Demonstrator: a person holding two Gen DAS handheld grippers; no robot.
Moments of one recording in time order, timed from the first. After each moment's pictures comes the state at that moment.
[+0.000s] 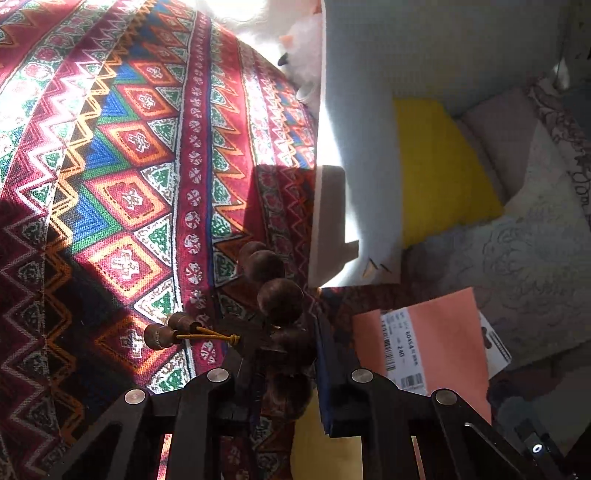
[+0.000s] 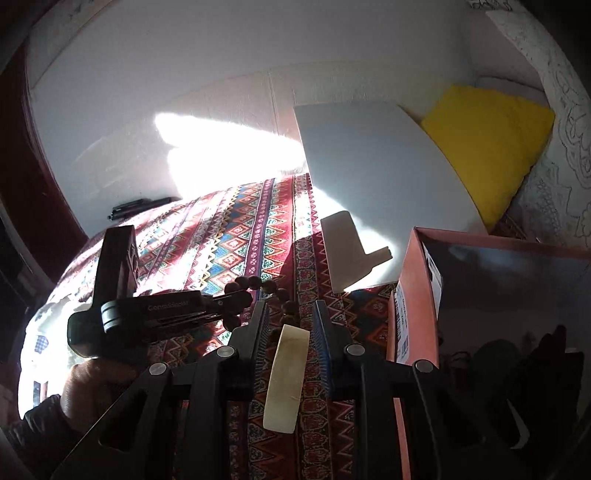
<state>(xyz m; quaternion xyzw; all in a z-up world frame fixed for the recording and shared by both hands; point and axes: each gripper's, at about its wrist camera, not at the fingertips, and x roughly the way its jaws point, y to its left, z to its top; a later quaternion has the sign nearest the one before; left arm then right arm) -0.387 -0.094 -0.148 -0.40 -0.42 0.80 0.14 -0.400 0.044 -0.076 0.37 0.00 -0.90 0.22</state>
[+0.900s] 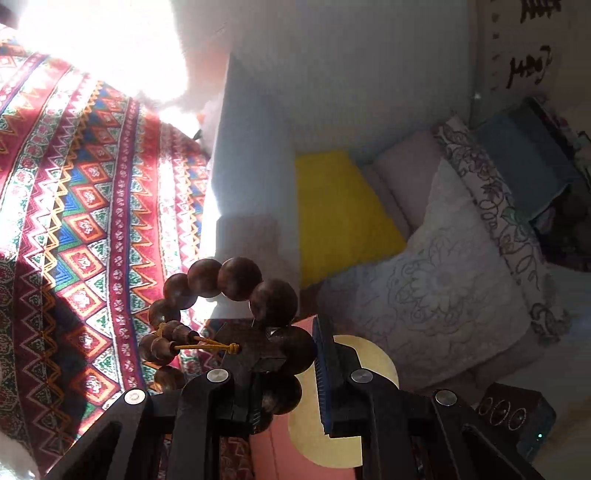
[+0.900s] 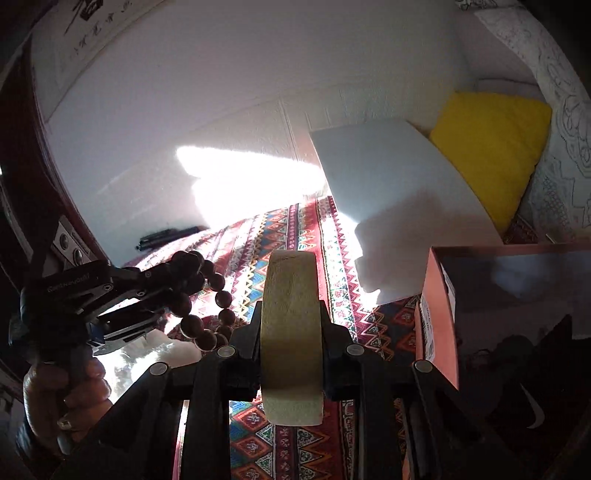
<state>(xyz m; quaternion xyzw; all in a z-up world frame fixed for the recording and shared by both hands) -0.328 -0.110 -0.035 -0.29 -0.44 0.83 0.20 -0.359 0.067 -0.025 0.32 -0.07 -0.91 0.26</state>
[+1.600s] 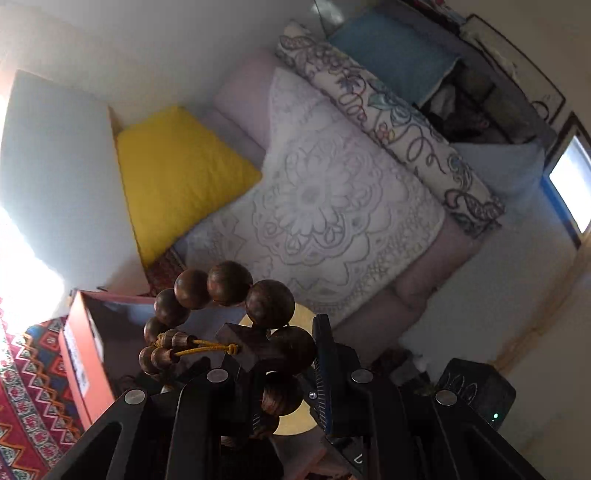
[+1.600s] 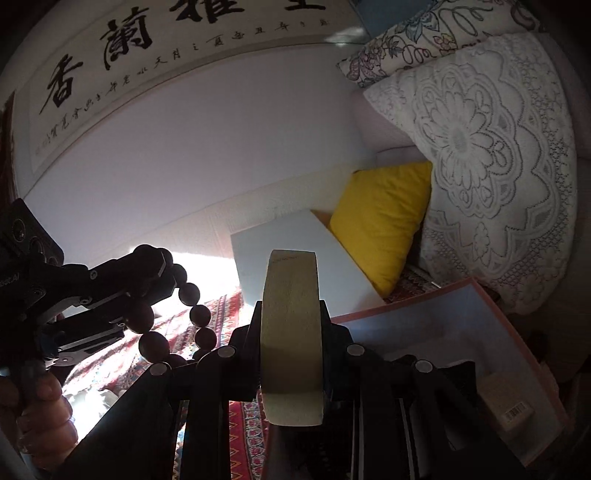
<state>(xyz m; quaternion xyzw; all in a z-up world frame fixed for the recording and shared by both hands) -0.320 0.085 0.089 -0.28 -0.29 0.84 0.36 -0.288 0.256 0.030 0.21 -0.13 -0.96 0.12</state>
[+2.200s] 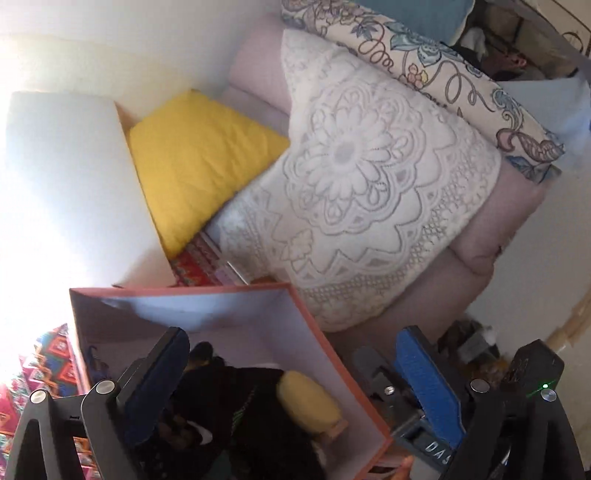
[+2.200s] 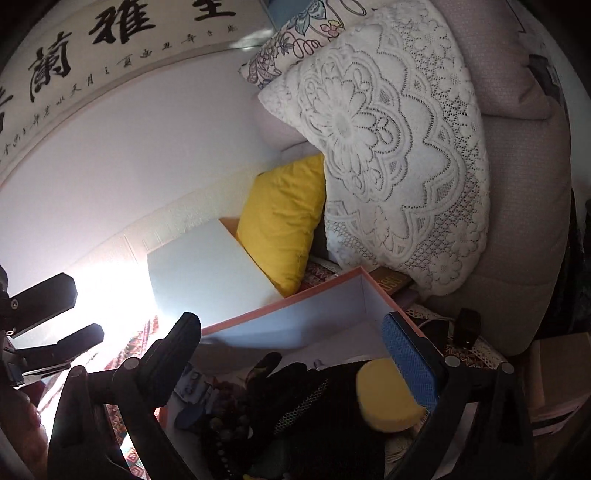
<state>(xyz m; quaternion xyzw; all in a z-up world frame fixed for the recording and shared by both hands) -0.323 0.157 0.083 -0.31 -0.20 0.89 0.28 -0.301 0.352 0.005 0.22 -0.17 -0.96 0.00</state>
